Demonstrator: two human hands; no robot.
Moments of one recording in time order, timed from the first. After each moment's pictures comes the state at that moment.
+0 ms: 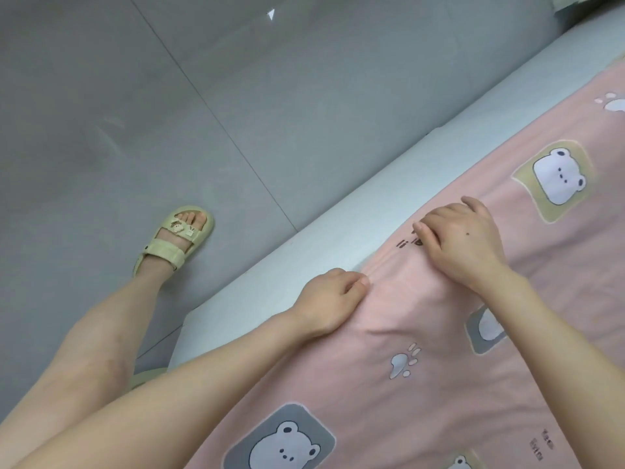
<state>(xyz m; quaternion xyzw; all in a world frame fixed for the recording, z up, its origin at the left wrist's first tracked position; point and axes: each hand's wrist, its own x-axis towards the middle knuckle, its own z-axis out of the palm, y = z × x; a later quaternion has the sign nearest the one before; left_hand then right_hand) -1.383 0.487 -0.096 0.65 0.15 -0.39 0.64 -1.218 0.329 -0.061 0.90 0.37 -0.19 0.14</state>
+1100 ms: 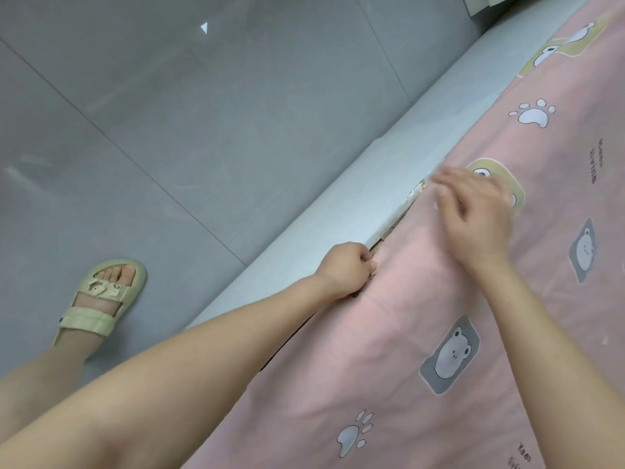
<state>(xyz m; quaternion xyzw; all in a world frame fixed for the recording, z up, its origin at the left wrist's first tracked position) -1.220 0.415 -0.138 0.63 0.13 -0.41 0.65 -1.114 0.276 -0.061 0.98 0.17 -0.05 -0.04</state>
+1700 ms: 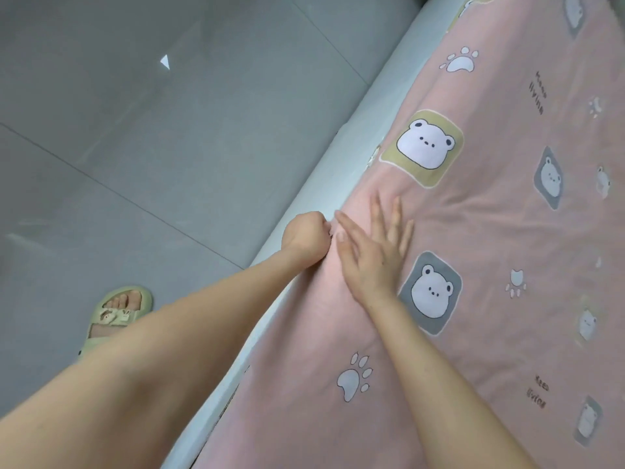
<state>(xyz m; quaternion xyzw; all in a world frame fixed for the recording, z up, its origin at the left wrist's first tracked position) -1.226 0.415 -0.150 0.80 0.10 -0.34 0.49 -1.257 0.305 -0.098 1.00 0.04 -0.07 -0.01</state>
